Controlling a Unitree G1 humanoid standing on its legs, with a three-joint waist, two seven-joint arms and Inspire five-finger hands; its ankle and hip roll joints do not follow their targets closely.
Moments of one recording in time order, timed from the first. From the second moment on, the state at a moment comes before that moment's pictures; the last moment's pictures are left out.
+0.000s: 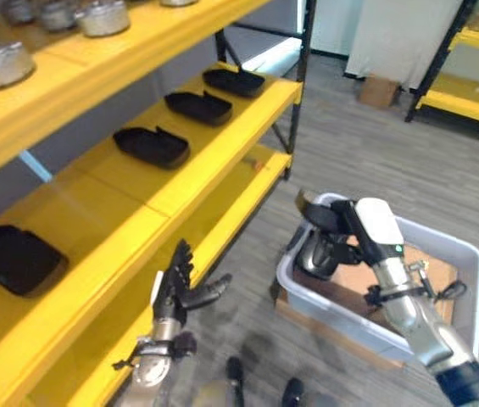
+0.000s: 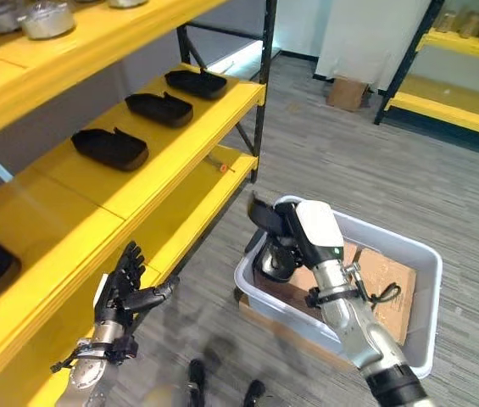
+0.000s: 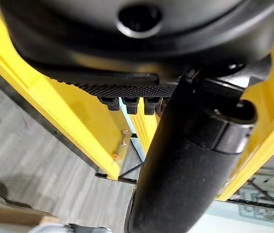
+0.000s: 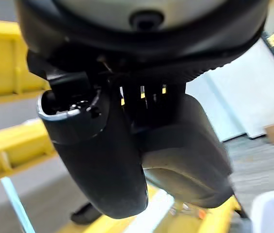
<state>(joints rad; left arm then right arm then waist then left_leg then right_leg) 0.17 0.32 -0.15 0.11 -0.39 -0.26 0.14 -0.16 -0.57 0.21 0.01 -0.54 -0.19 -0.36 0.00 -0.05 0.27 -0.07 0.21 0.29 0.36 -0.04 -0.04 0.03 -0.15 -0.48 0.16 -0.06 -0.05</state>
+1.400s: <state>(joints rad) 0.18 0.41 -0.05 0.07 -0.34 -0.24 0.23 -0.07 -0.49 0.23 -0.05 -0.55 -0.17 -0.34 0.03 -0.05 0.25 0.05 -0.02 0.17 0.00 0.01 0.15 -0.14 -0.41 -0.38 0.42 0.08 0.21</state>
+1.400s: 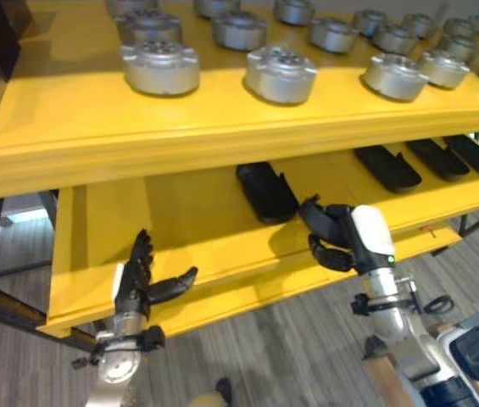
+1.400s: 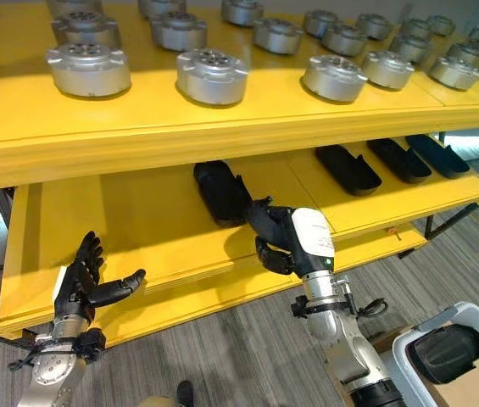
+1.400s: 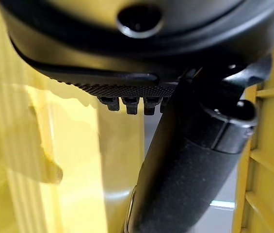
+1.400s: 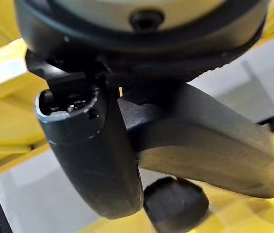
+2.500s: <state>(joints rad) 0.21 0.37 -0.06 0.04 -0.34 -0.24 0.19 0.00 -0.54 0.11 -0.13 -0.55 -0.19 -0.33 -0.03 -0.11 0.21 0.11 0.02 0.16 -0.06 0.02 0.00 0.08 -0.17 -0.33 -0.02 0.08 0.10</state>
